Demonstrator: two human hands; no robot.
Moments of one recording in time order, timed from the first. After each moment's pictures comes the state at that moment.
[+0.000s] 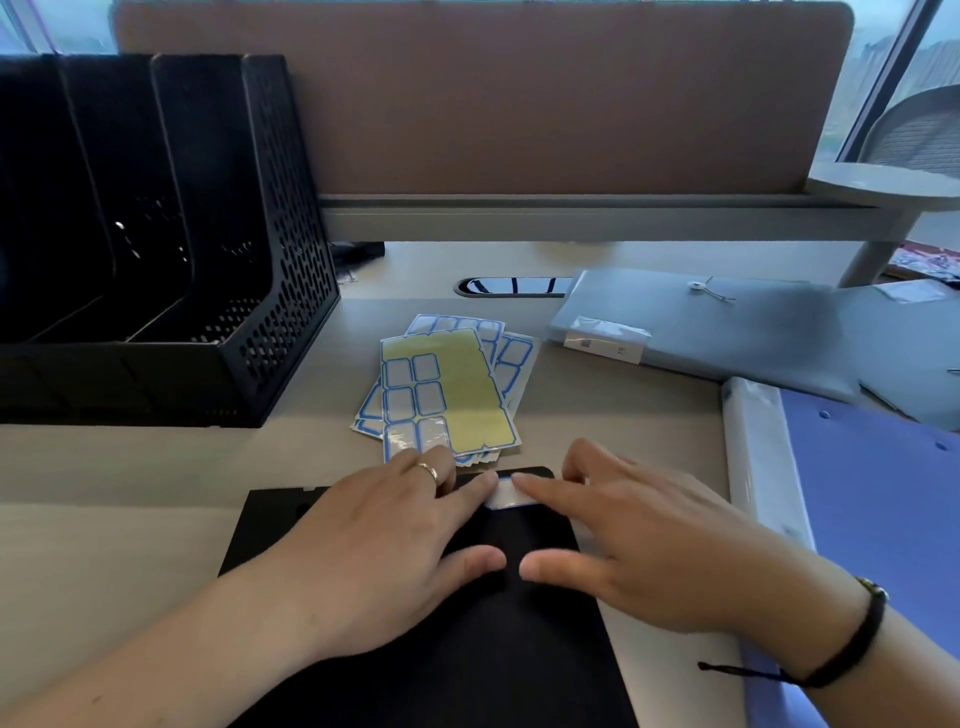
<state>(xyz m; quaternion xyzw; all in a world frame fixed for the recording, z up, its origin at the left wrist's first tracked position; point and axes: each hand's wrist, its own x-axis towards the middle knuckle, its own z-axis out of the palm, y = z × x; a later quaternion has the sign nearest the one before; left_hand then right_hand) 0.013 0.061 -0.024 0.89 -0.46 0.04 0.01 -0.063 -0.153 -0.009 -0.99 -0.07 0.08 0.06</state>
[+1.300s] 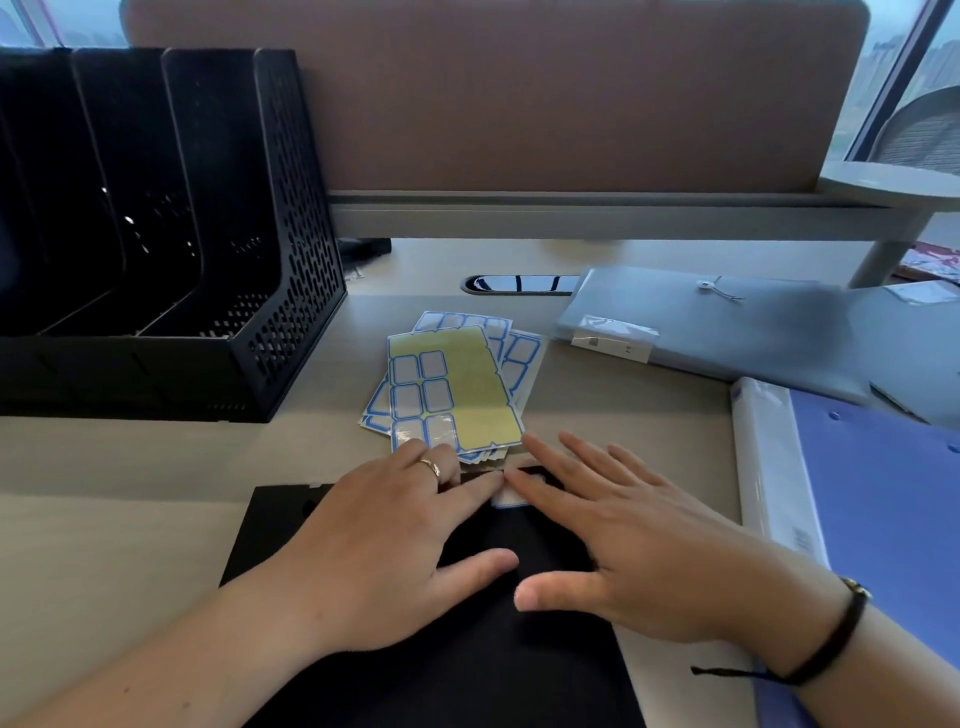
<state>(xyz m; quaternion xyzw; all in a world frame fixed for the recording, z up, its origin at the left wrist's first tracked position) 0.022 0.066 -0.044 0.87 -0.47 0.15 0.08 -0.057 -0.149 -0.021 -0.99 -0.09 0.14 0.04</state>
